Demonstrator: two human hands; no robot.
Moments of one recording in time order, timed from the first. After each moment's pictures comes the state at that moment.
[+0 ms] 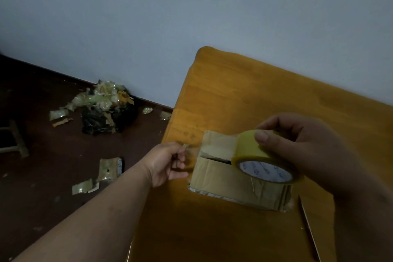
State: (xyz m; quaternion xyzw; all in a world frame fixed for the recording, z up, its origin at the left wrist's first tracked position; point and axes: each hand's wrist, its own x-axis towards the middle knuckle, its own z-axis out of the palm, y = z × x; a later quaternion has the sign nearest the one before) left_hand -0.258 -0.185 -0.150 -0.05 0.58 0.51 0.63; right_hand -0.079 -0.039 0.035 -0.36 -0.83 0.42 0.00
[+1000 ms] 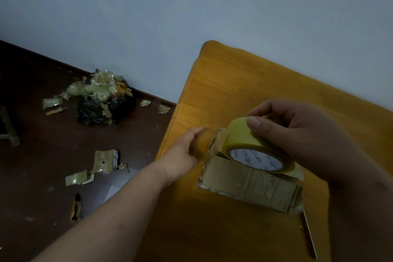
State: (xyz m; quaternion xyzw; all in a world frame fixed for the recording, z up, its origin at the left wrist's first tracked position) left_hand -0.249 -0.181 -0.153 0.25 0.67 0.42 0.55; right_hand -0.119 -0.054 0.045 -0.35 -0.85 0.40 -0.03
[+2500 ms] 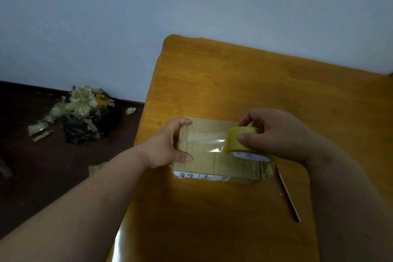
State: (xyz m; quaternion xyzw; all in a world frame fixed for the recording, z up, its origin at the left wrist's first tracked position) left_hand -0.229 -0.151 -0.133 0.36 0.66 0.35 0.56; right_hand -0.029 -0.013 0.002 -0.39 -0.85 0.34 -0.11
